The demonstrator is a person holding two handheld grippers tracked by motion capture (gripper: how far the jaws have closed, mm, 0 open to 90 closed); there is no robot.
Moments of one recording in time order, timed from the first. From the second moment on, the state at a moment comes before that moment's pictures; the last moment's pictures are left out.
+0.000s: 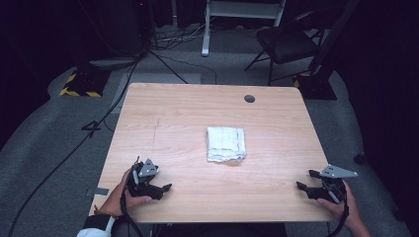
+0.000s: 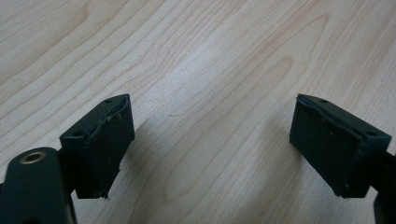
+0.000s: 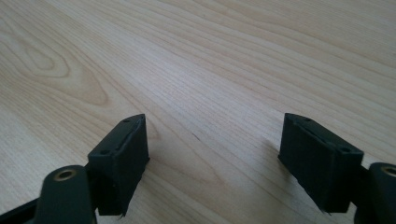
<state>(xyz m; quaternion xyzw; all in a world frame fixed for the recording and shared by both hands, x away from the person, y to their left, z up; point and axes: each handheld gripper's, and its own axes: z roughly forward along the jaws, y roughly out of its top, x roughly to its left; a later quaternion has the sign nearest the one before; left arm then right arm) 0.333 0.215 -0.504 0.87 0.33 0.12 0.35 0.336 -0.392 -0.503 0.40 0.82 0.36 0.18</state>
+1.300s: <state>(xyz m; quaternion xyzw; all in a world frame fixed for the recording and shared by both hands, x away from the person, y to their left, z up) 0.334 0.214 -0.504 0.87 0.33 0.13 0.35 0.338 -0.392 -0.503 0.41 0.82 0.36 0.19</state>
